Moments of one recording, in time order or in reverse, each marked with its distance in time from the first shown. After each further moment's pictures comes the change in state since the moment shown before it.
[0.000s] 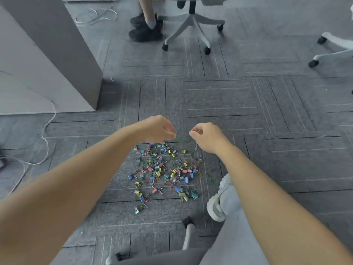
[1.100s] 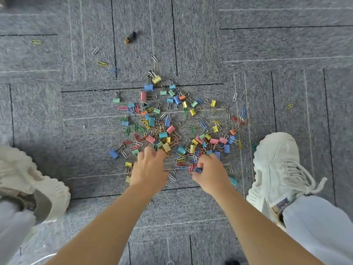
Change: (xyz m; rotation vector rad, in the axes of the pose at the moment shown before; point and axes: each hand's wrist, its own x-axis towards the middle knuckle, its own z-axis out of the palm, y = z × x) left_hand 0.166 -0.264 0.324 0.096 -0.070 -0.315; right_hand 0.115 0.203 0.357 -0.168 -0.255 0.344
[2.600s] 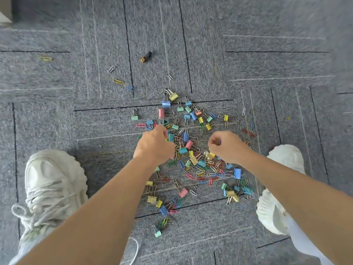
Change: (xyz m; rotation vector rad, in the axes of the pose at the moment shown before) left_hand 0.071 -0.052 -0.093 -0.417 0.067 0.044; right_hand 0.050 -0.074 -0.076 0.010 0.042 -0.005
